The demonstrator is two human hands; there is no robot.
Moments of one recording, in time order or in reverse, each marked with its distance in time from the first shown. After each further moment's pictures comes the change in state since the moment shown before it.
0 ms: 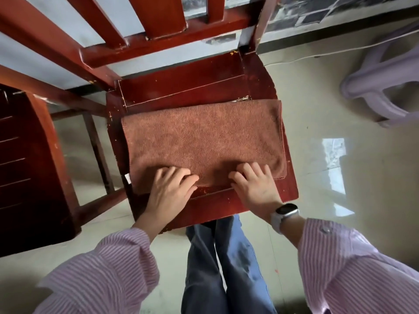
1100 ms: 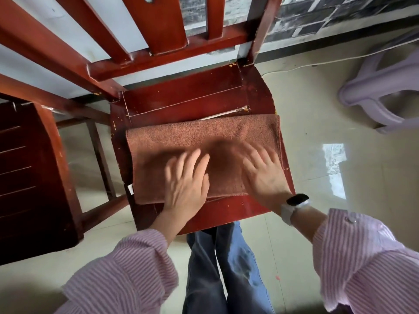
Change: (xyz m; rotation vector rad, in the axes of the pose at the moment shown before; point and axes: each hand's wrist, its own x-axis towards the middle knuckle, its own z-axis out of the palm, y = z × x) left_hand 0.039 0.035 -0.019 -0.014 -0.027 -0.230; right_hand 0.034 0.017 -0.044 0.104 -0.069 0.052
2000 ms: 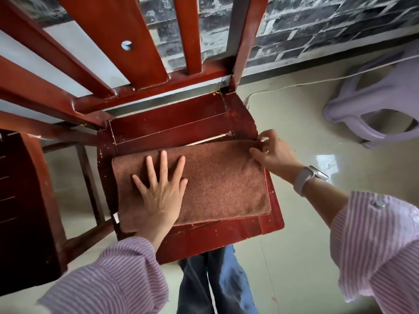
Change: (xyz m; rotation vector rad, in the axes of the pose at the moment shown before) left_hand 0.044 -0.015 0.007 0.123 -0.326 -0.291; right_hand 0.065 0.079 -0.044 0.495 -0.170 0.538
